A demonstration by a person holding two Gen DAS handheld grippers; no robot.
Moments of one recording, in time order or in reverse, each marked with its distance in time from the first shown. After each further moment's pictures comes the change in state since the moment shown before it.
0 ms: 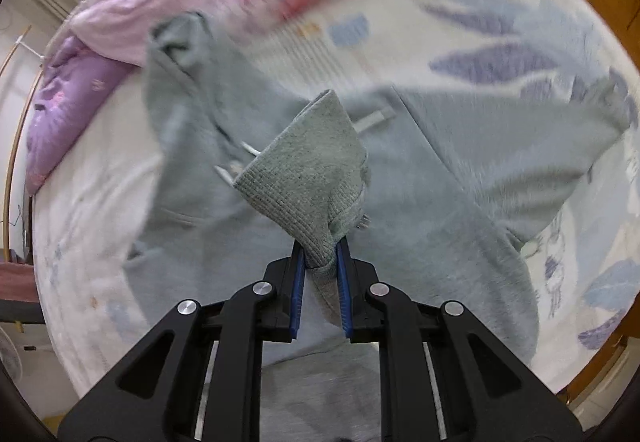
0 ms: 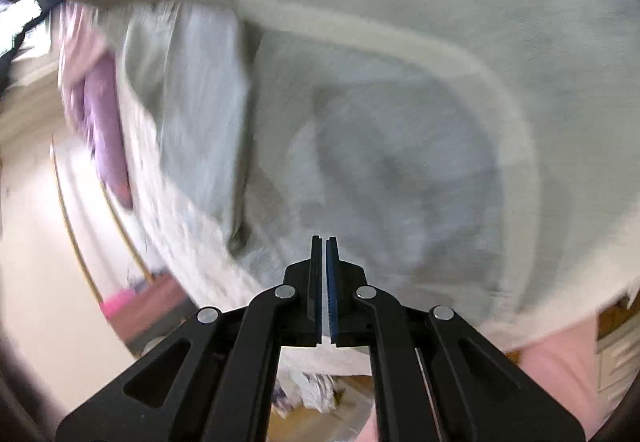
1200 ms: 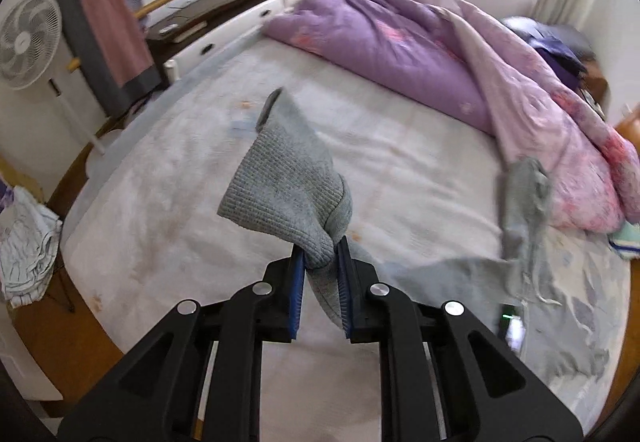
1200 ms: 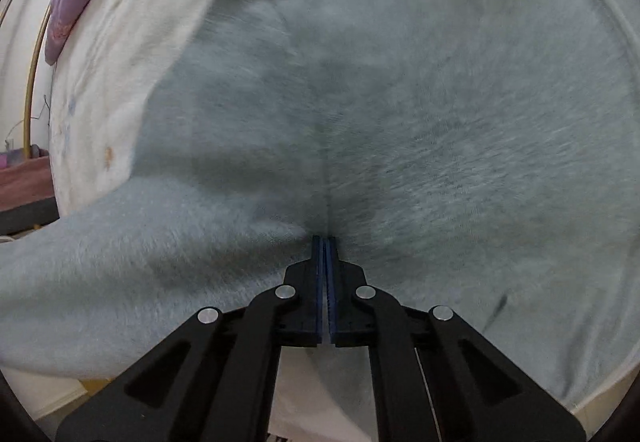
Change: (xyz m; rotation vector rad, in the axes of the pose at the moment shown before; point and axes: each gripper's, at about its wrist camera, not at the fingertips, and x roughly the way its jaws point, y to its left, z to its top) left arm -0.200 0.494 -0.275 -0.915 -0.220 0.114; right arm 0.267 0.252 -0.067 -0.656 0.096 -0.374
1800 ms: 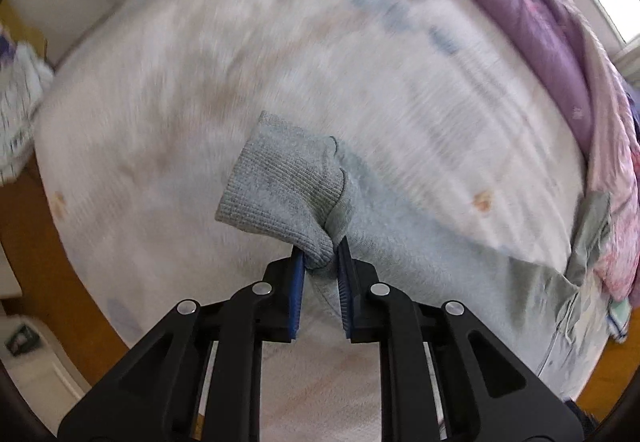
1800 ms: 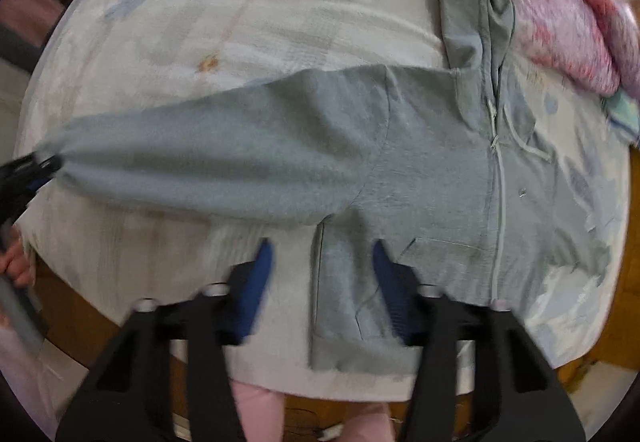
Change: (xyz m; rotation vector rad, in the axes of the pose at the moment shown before) left arm 0.154 0.185 -0.063 -0.334 0.255 0.038; right arm -0.113 0.140 -0.107 -0.474 -0.137 -0.437
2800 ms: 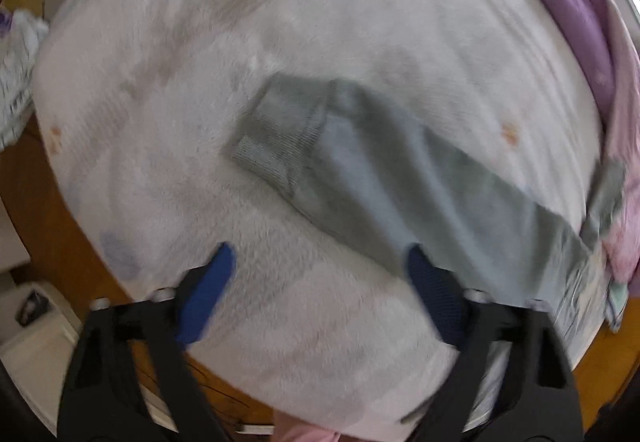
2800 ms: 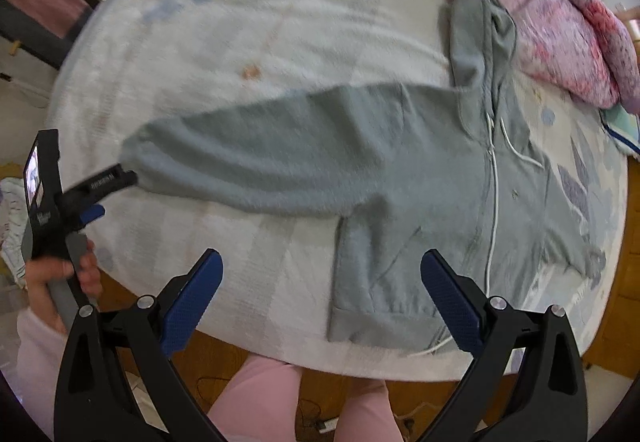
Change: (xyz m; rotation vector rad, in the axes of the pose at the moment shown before) left arm 0.049 0.024 -0.046 -0.081 0.254 0.021; right arm -0.074 0.047 -0.017 -0.087 0.018 -0.047
